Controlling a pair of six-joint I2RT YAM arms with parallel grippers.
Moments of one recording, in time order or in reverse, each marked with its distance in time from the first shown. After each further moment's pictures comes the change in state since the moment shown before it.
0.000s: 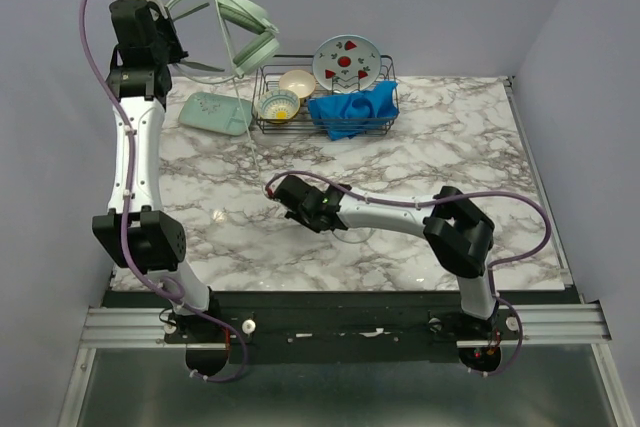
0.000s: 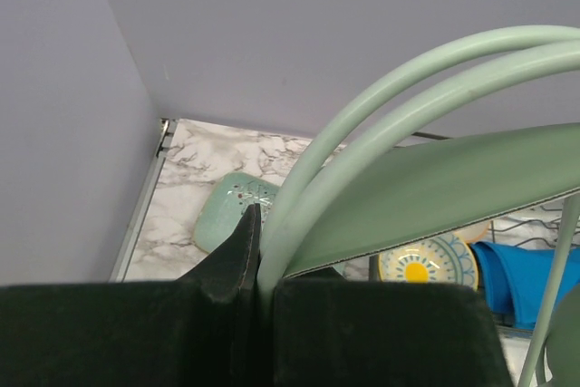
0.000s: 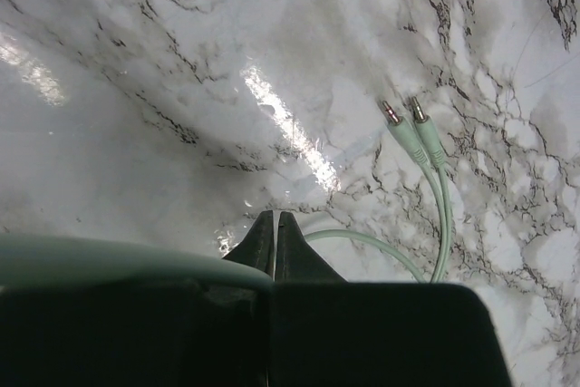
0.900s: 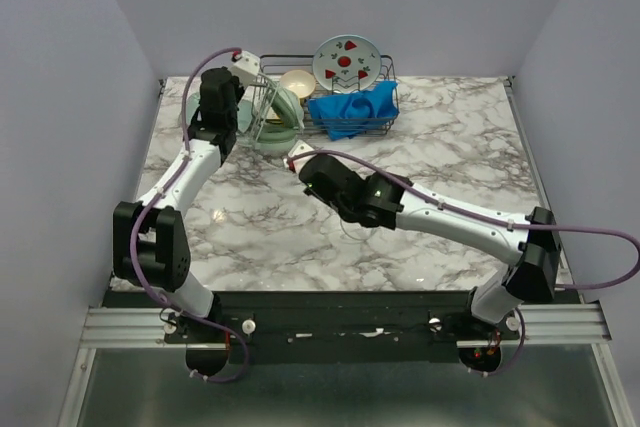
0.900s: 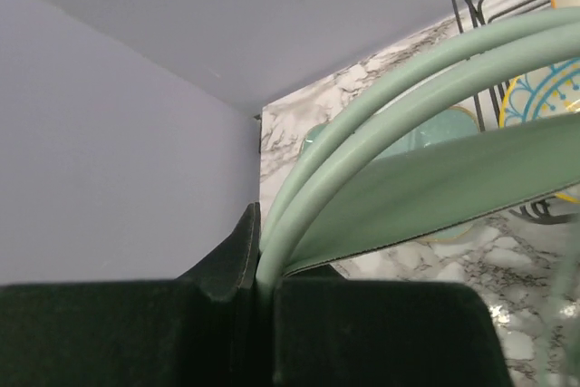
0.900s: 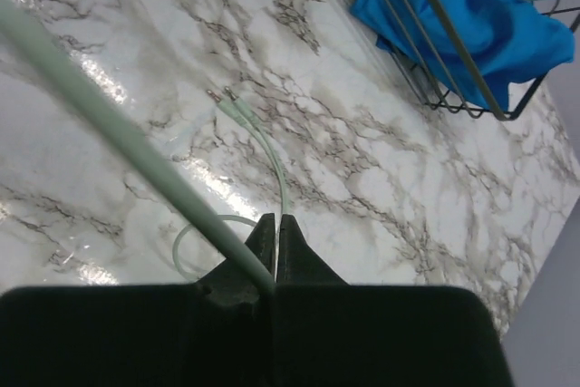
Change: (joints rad) left arm -0.267 -0.114 -0.675 0.558 -0.349 0.668; right arm 0.040 -0.373 0.019 -0.150 0.232 -0.029
